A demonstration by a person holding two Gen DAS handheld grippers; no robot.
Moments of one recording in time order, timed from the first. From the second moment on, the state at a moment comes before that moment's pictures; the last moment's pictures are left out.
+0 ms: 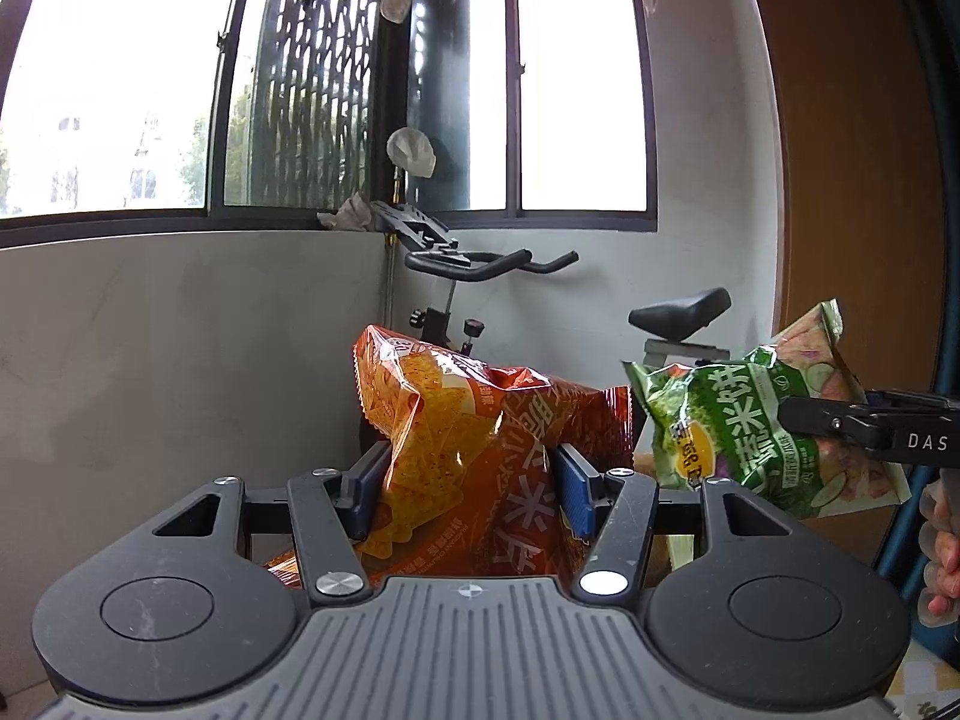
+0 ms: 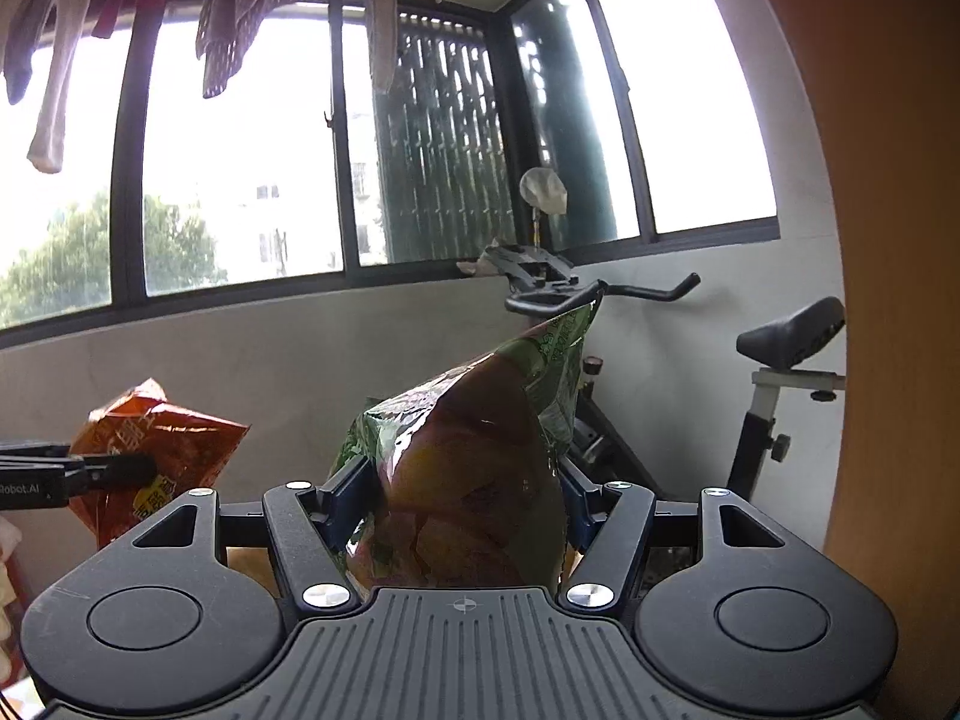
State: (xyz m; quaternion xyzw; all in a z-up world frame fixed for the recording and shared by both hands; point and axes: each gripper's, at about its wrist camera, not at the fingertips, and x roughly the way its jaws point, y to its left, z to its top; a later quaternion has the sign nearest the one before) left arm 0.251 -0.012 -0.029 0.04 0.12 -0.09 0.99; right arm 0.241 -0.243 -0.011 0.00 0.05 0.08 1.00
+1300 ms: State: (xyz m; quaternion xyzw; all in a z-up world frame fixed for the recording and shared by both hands) left arm 0.207 0.093 -0.092 -0.04 0.23 -0.04 0.97; right arm 0.162 -0.245 -0.100 0.01 0.09 0.05 0.99
